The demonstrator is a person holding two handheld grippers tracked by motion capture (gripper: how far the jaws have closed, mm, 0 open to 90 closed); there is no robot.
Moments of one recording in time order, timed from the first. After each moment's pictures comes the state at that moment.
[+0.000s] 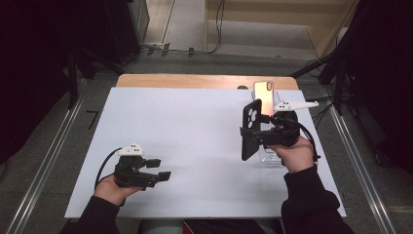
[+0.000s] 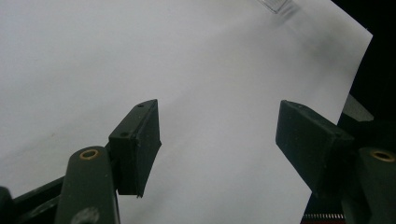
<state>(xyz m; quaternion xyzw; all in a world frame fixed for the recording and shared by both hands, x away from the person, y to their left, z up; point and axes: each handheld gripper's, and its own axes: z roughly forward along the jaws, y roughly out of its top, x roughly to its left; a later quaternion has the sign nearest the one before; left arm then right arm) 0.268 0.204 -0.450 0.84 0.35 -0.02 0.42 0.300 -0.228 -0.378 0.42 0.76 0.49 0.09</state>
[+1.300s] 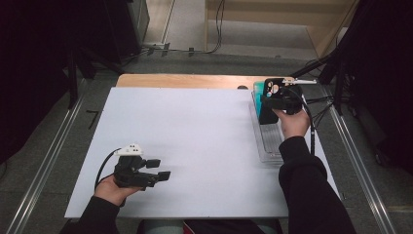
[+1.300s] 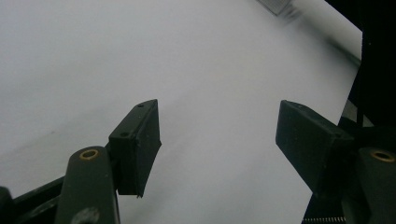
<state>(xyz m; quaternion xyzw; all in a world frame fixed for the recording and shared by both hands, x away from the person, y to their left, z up) 0.269 0.204 -0.453 0.83 0.36 -0.03 0.43 0.424 -0.286 -0.436 0.61 0.67 0.38 0.21</state>
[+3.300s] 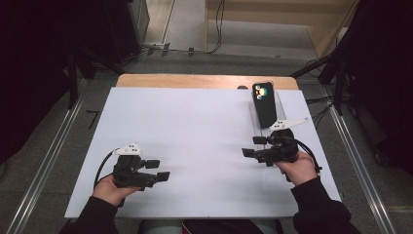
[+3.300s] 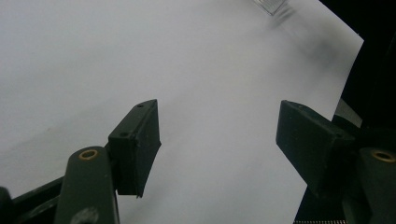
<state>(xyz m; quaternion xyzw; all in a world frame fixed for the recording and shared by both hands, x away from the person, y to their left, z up) 0.268 0.207 -0.451 0.83 0.35 -0.04 0.43 0.281 -0.233 -0.426 0.41 0.80 0.43 0.03</state>
